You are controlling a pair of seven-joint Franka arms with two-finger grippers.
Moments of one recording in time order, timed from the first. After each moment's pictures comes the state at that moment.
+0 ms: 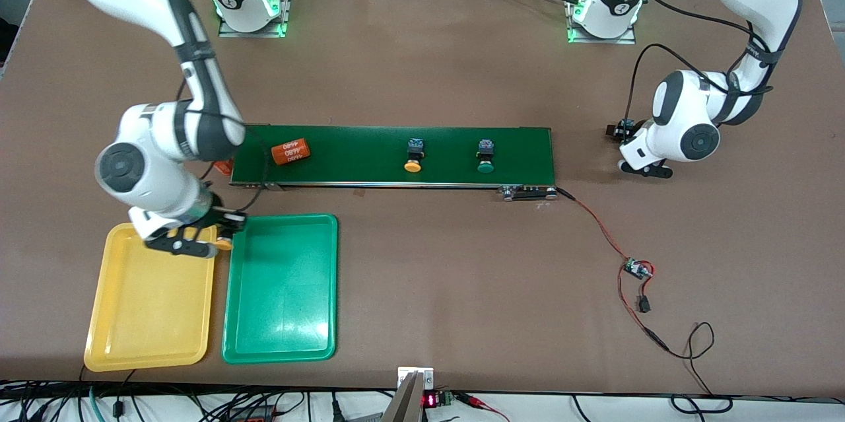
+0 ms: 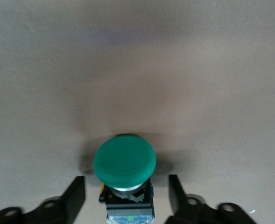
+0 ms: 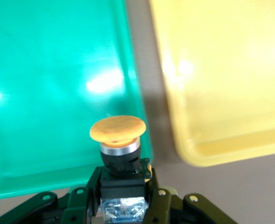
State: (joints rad) left arm 0.15 0.36 -0.12 -2.35 0.12 2.22 0.06; right arm 0.32 0.55 -0.24 -1.68 0.13 2.23 0.14
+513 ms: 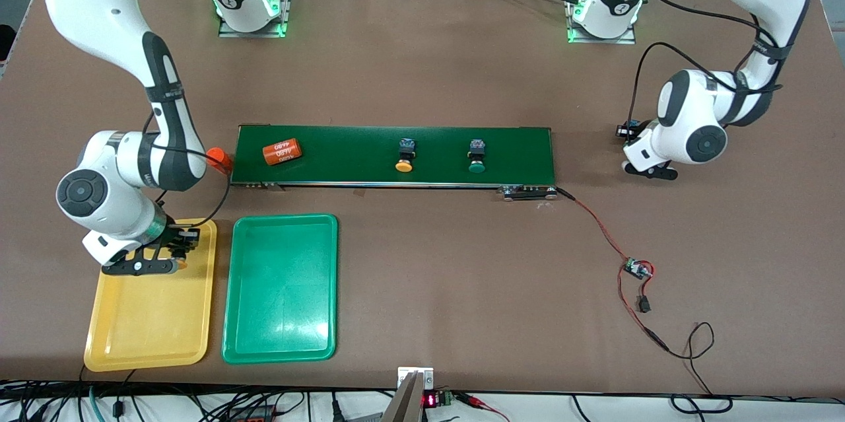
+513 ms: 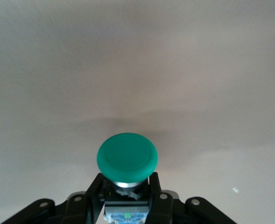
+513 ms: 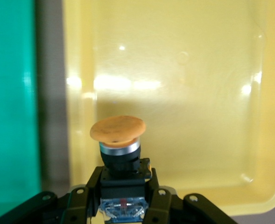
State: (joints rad) left arm 0.15 0.33 -0.15 -2.22 0.11 2.02 0.06; right arm 0.19 0.68 -0.25 -1.60 0.01 2.34 -0.08
